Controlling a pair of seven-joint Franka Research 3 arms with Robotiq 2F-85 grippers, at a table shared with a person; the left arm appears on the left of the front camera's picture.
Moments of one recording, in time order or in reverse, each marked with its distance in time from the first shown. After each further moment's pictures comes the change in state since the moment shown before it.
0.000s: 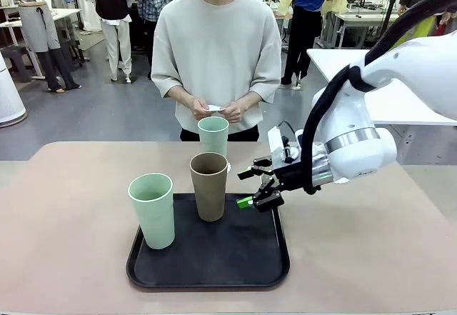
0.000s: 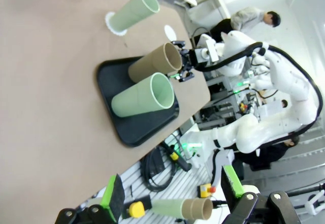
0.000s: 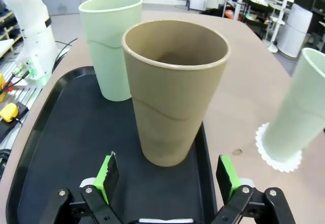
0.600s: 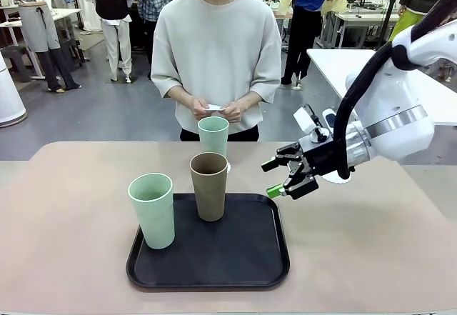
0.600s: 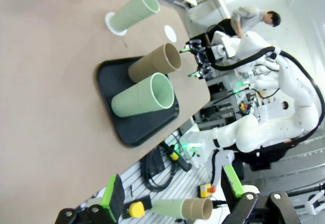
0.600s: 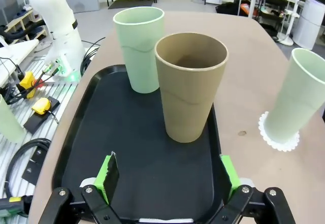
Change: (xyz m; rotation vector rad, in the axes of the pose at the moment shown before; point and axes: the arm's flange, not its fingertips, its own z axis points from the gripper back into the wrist) left arm 0.000 0.000 0.000 0.000 0.000 0.000; right arm 0.020 0.001 0.072 0.085 0.042 -0.040
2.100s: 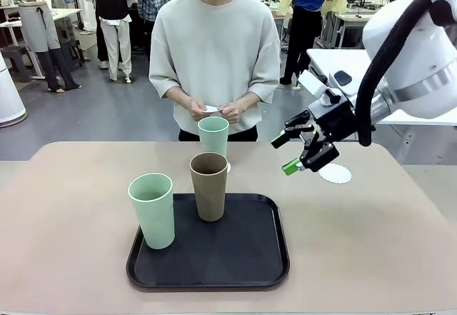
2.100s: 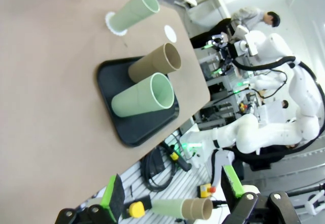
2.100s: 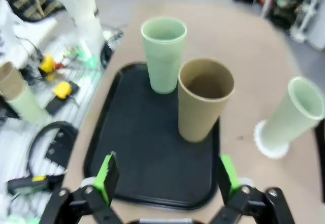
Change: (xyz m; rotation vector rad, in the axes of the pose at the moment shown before) left arm 0.000 0.000 0.000 0.000 0.000 0.000; right arm 0.074 0.012 0.054 0.061 0.094 0.080
